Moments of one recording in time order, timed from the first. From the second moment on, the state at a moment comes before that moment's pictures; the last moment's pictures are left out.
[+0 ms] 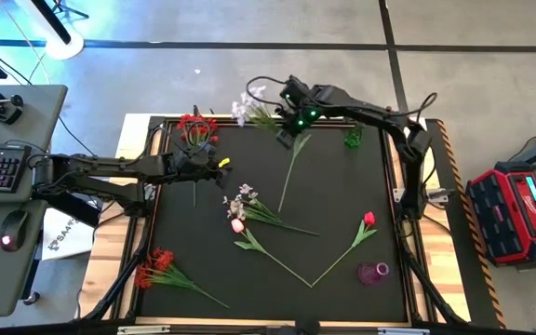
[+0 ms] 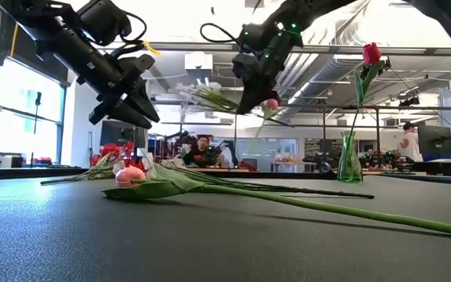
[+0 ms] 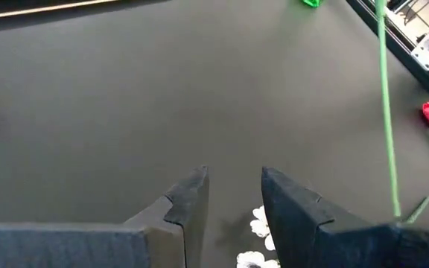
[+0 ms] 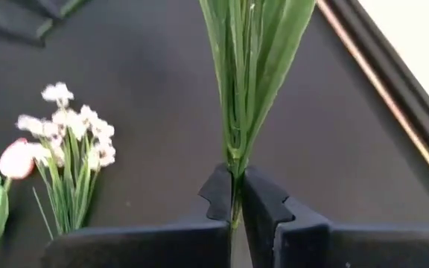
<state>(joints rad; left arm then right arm) 0.26 1.11 0.51 -0.06 -0.23 -0.65 -0.52 1.96 1.79 -0.92 -0.24 0.04</state>
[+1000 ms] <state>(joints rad) 0.26 1.11 0.51 -0.06 -0.23 -0.65 -0.46 2.01 1.27 -0.42 -0.14 0.20</state>
